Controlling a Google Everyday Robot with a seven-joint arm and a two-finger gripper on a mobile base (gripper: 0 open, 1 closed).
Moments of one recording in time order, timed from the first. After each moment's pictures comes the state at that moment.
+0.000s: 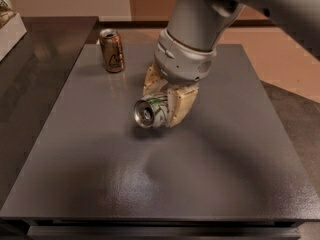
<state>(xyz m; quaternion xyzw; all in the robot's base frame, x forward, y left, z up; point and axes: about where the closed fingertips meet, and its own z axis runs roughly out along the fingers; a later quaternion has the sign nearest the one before) 0.444 -0.003 0.922 -0.91 0.40 0.07 0.13</state>
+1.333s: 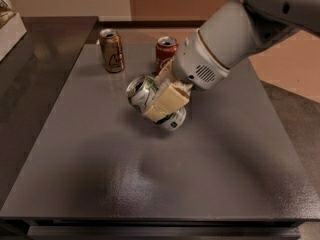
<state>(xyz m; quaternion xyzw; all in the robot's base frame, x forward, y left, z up) 0.450 0.011 0.935 -0.64 0.69 0.24 0.25</state>
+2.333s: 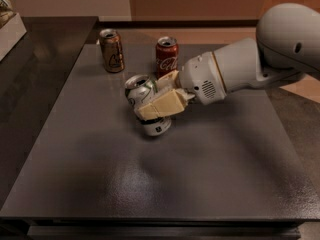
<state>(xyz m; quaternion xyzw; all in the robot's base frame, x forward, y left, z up) 0.460 0.025 0.926 -0.54 0.67 0.39 0.34</state>
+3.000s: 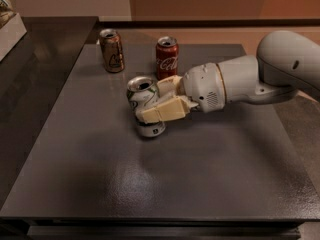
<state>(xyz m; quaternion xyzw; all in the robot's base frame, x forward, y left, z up) 0.461 0.025 0.920 -0.54 0.60 0.44 0.39</state>
